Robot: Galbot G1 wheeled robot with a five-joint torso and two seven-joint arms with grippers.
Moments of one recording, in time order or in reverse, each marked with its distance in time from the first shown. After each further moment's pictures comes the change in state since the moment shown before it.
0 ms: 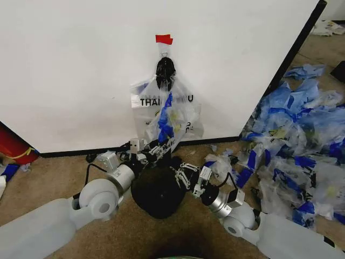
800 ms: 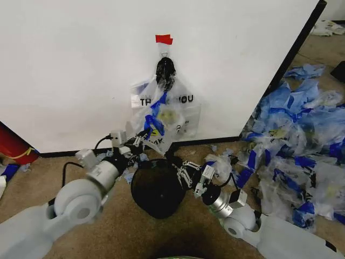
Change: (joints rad) left arm 0.344 0.067 -0.433 -0.200 0.056 0.009 -0.015; right arm -0.070 0.009 0.076 0.022 -0.010 0.003 0.009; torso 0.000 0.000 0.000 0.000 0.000
